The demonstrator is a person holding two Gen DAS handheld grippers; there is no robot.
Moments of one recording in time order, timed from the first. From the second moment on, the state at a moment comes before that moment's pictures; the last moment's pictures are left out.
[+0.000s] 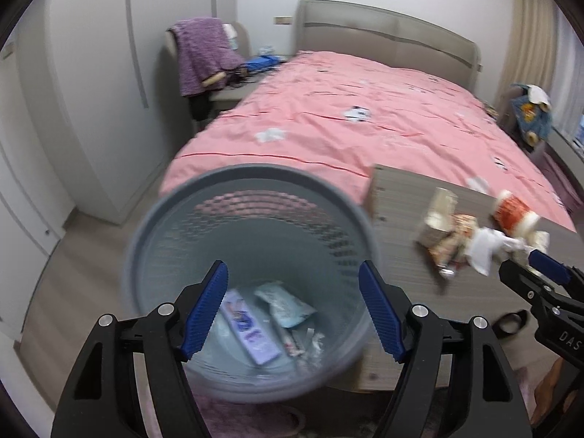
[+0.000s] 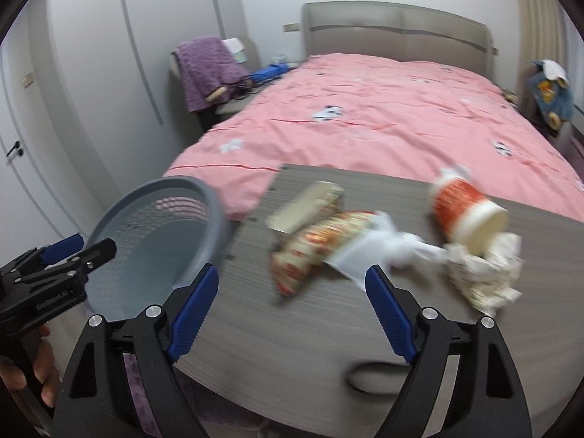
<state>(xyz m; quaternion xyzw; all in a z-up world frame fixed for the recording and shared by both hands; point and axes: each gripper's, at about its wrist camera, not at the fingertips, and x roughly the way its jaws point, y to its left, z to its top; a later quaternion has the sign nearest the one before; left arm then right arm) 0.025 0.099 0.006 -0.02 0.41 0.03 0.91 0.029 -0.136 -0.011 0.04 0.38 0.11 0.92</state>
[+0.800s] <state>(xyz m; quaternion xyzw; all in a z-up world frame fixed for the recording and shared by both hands) 0.013 -0.083 -0.019 0.04 0.45 -0.14 0.88 -0.049 -0.312 -0.043 0.11 0.38 -0.02 0.92</state>
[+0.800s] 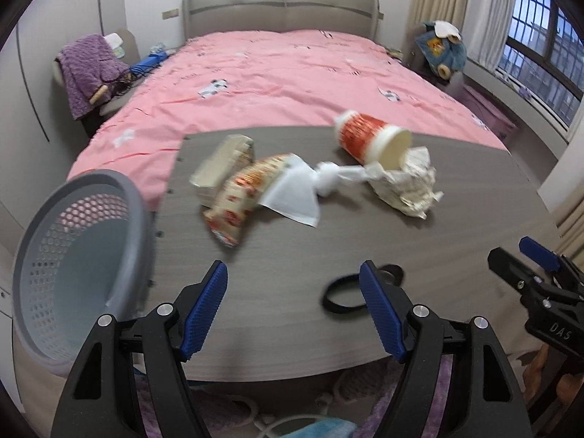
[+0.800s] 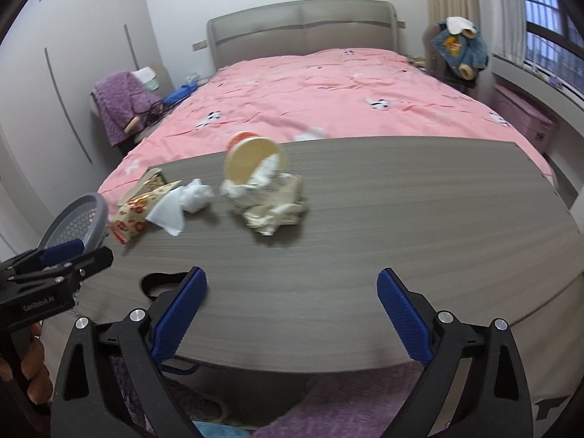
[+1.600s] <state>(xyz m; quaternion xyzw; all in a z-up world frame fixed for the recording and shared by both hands) 0.013 -0.153 -0.073 0.07 0.50 -0.15 0.85 -0.071 -0.366 -0.069 0.17 0.37 -0.03 0.91</state>
